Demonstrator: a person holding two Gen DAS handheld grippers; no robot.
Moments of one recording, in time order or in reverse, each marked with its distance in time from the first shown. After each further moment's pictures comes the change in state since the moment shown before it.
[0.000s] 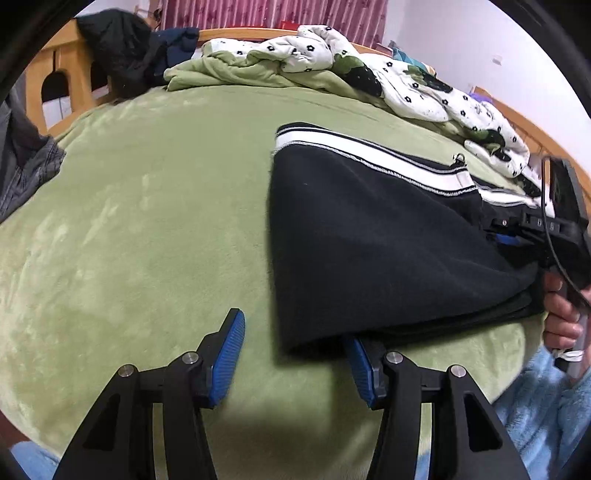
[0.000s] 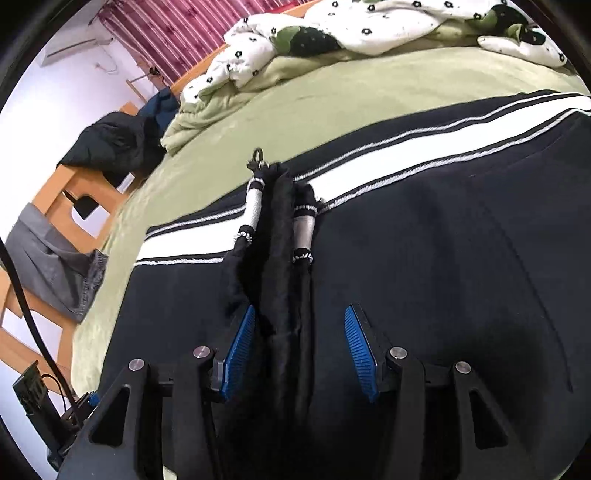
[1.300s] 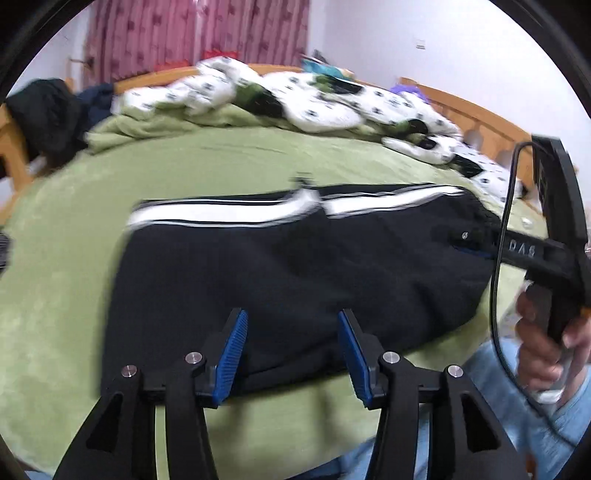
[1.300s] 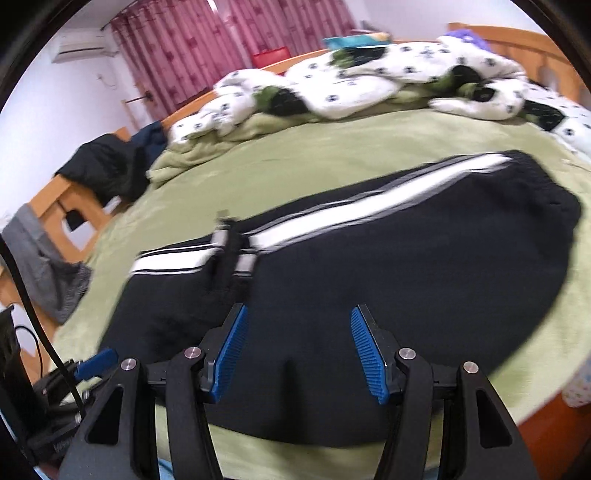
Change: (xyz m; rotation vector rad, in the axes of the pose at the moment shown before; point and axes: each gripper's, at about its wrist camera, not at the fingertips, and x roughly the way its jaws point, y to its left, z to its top) left arm -0.048 -0.122 0.026 0.156 -0.097 -0.104; right arm -0.118 -0.020 -0.022 -0.084 -0.178 -0.081
